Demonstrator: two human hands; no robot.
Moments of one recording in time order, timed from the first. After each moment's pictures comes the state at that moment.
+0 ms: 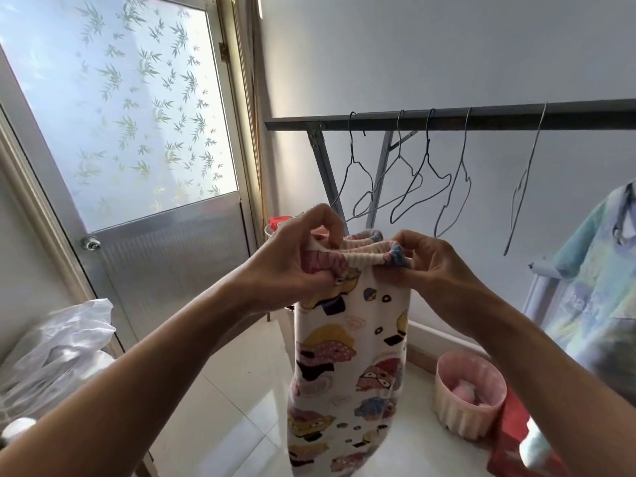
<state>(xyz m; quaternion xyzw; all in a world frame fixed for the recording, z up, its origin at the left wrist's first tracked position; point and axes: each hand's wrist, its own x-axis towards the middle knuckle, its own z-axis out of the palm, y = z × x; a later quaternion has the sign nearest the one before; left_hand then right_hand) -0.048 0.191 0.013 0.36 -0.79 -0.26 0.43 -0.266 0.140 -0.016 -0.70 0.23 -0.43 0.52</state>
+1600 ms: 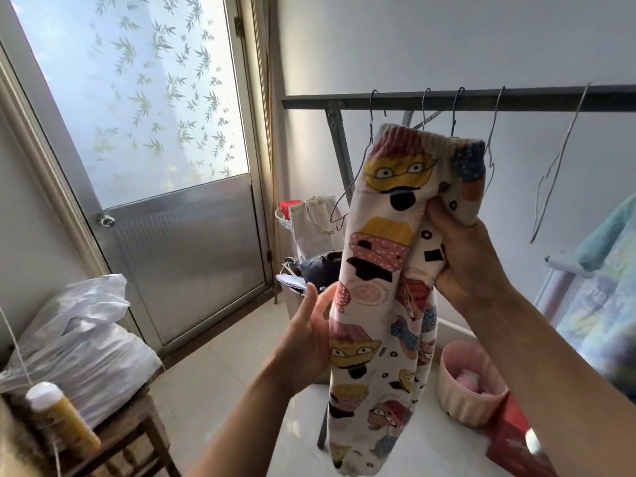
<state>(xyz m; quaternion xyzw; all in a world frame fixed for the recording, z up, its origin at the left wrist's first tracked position) -0.055 0.187 -0.140 0.31 -0.40 -0.70 0.51 -0.243 0.125 -0.020 -0.46 0.20 -0.61 0.61</state>
